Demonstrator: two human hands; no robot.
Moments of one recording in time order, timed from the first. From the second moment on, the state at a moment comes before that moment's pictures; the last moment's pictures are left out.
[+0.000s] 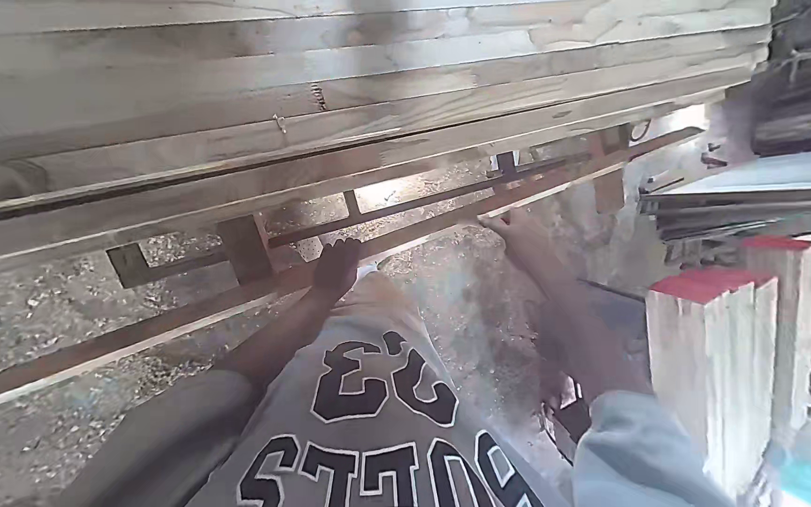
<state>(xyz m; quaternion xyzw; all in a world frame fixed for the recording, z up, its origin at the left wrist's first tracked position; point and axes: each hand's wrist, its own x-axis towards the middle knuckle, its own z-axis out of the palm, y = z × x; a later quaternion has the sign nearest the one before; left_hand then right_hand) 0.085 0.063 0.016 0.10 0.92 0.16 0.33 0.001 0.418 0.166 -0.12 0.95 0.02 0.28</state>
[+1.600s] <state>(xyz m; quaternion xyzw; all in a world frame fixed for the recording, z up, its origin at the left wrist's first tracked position) -0.004 0.027 -0.003 0.00 0.69 0.41 0.60 0.090 0.310 0.060 0.21 0.93 -0.18 0.25</state>
